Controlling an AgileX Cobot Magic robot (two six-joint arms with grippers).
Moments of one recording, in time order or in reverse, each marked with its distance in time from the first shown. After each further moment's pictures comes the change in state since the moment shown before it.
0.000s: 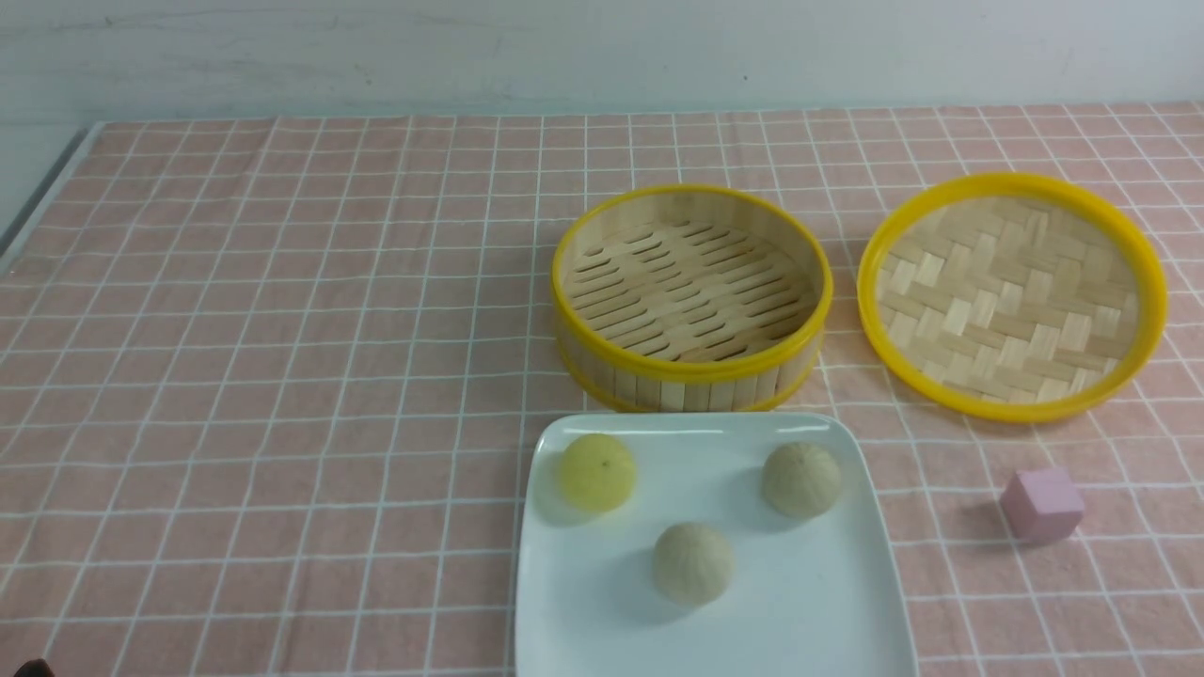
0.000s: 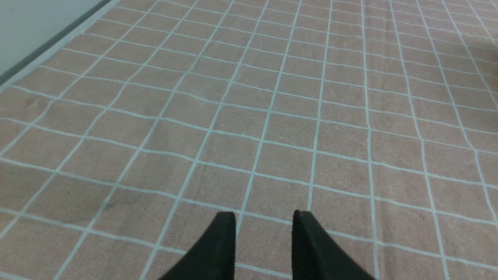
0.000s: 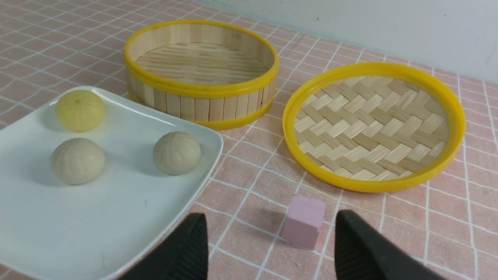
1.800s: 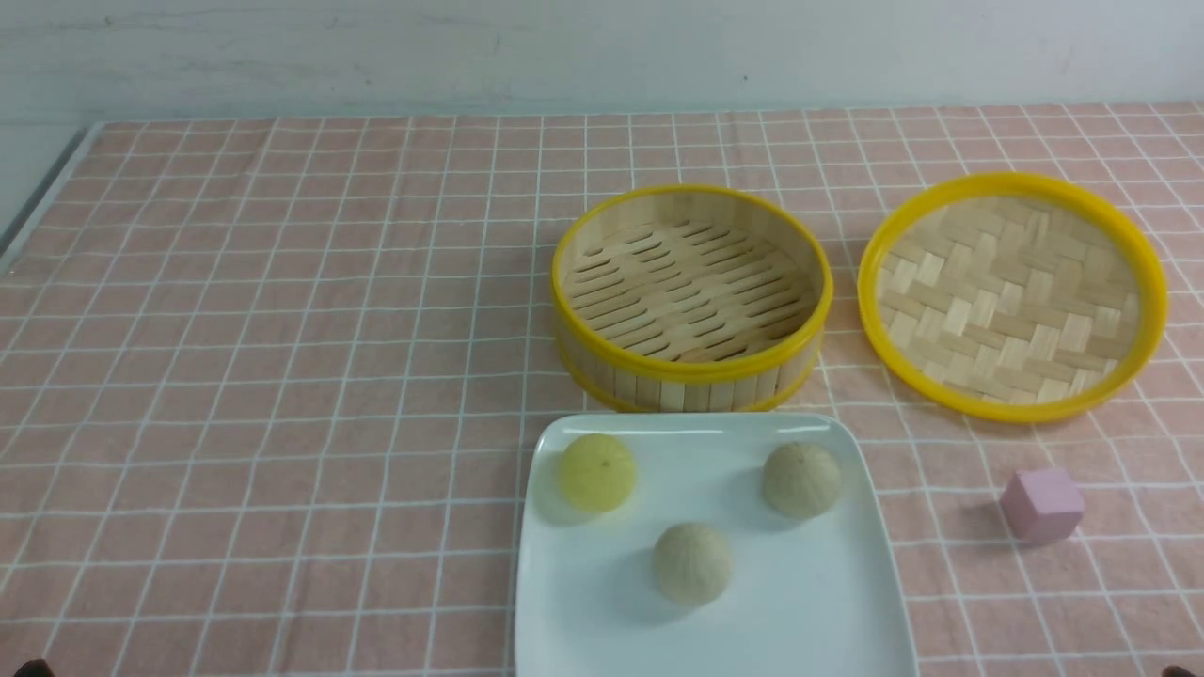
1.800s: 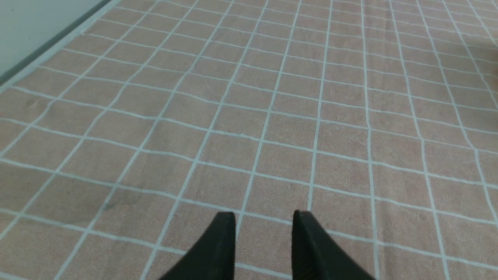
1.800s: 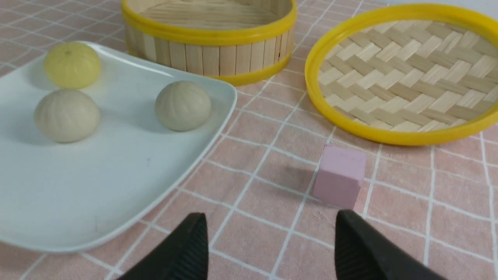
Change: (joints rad) right arm 0.000 0.002 0.289 -0.027 -0.264 0.084; left arm 0.000 0.000 0.000 0.003 0.000 0.000
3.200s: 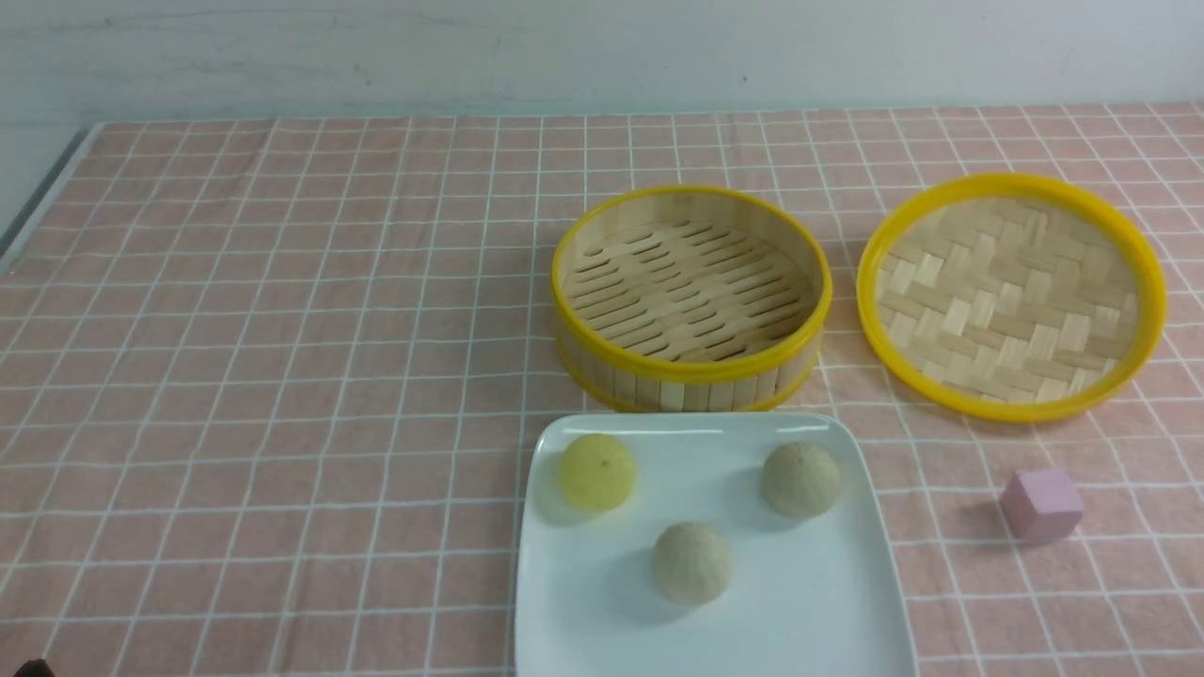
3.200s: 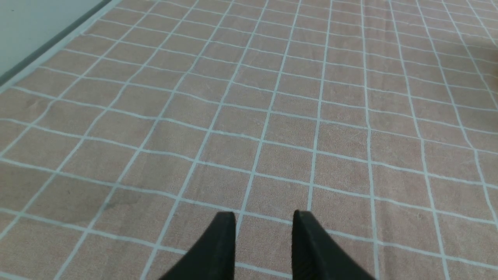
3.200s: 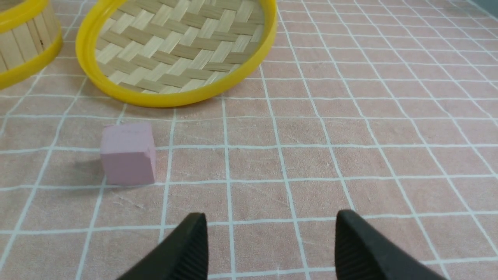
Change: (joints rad) right arm -0.508 -0.001 0.010 0.004 0.024 -0.004; left arm 0.000 0.000 0.000 0.000 0.000 0.000
